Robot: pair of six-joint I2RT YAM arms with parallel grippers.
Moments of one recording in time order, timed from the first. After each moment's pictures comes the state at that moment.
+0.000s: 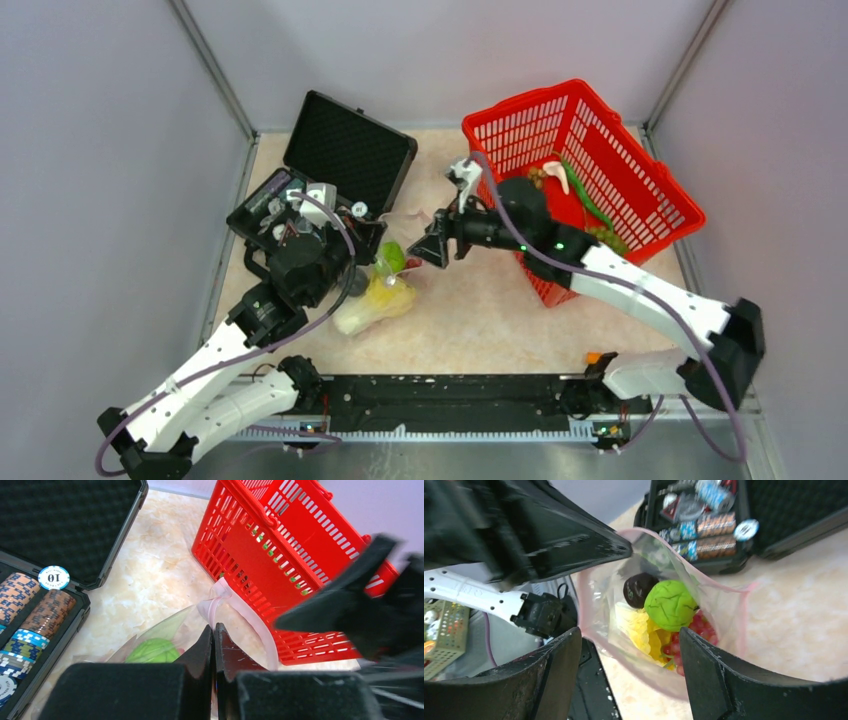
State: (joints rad) left arm -0.75 0.72 0.82 -0.22 -0.28 -0.55; right arm 0.87 1.32 1.13 -0.07 -0.36 0.35
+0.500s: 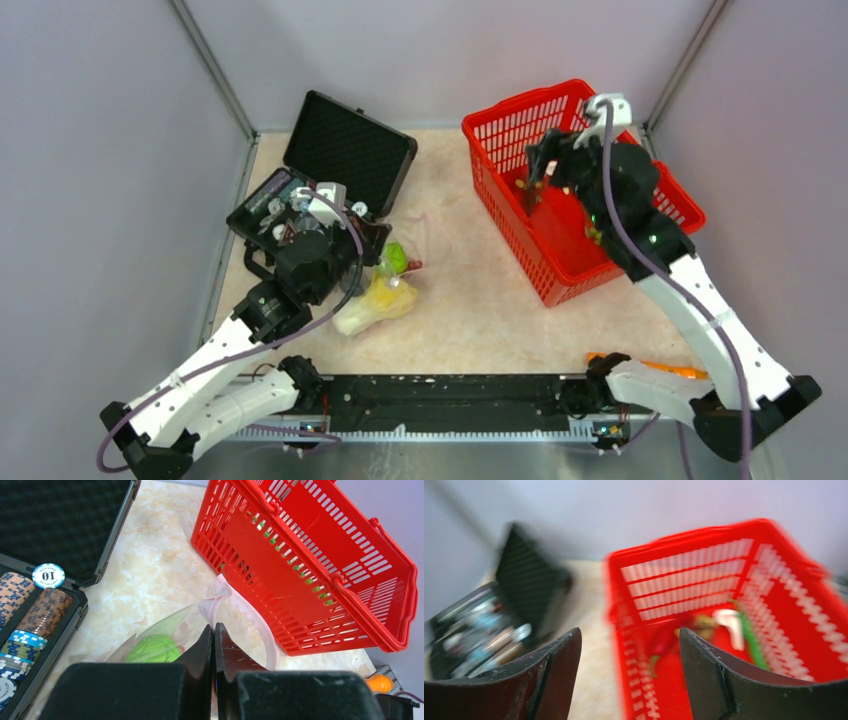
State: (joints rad) left arm -0.75 0.75 0.82 -0.22 -0.27 -0.52; right arm 0.64 1.00 1.23 -0.29 0.27 0.16
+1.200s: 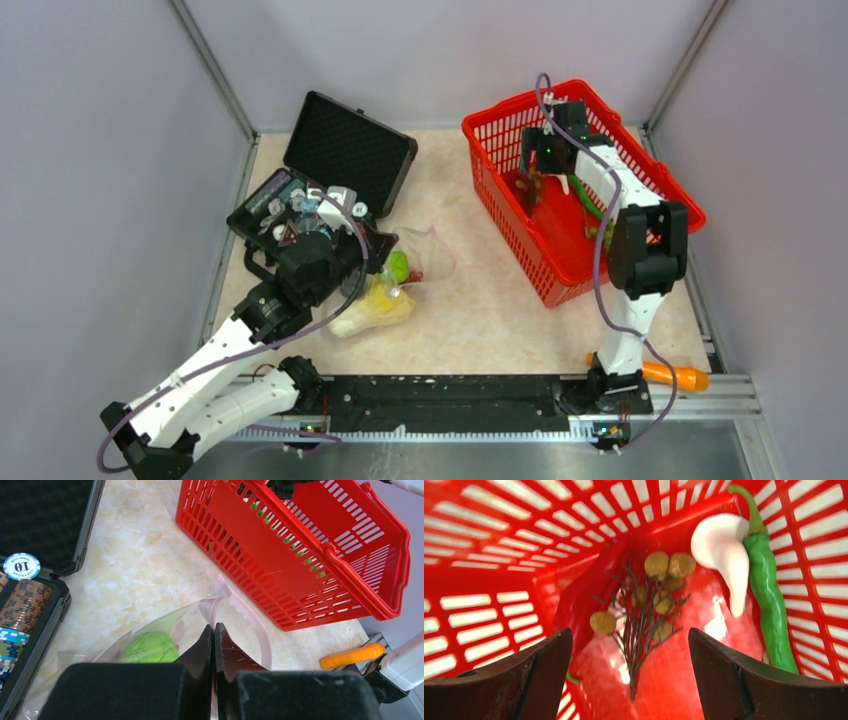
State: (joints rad) left arm -0.76 0.76 0.82 -0.26 -0.16 -0.50; right arm 0.16 1.92 1.62 -0.51 -0.04 0.16
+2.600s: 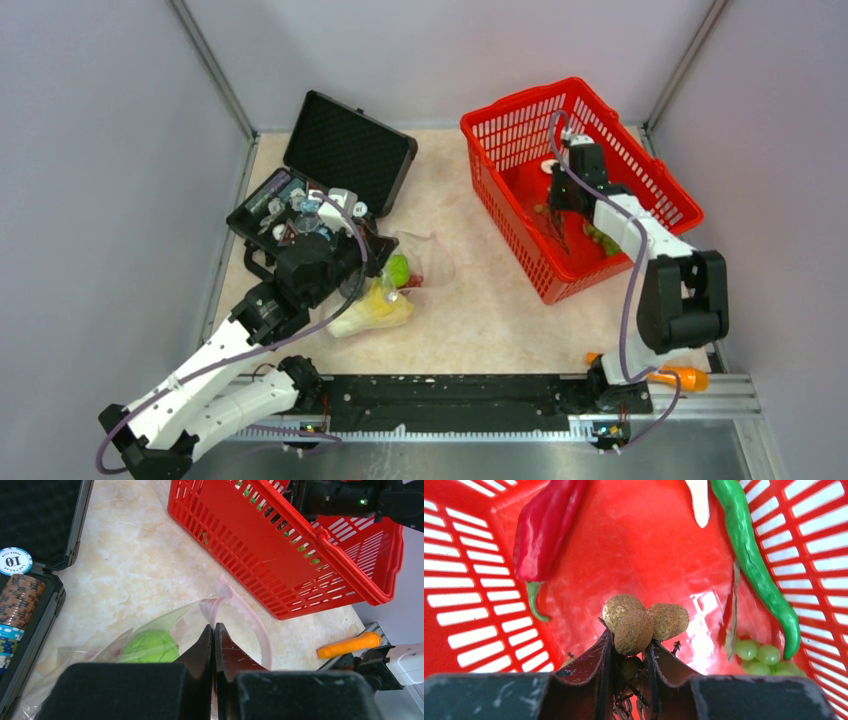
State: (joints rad) left arm -0.76 0.74 0.82 -0.29 -0.12 -0.50; right arm 0.16 1.61 1.17 -0.32 0.05 0.17
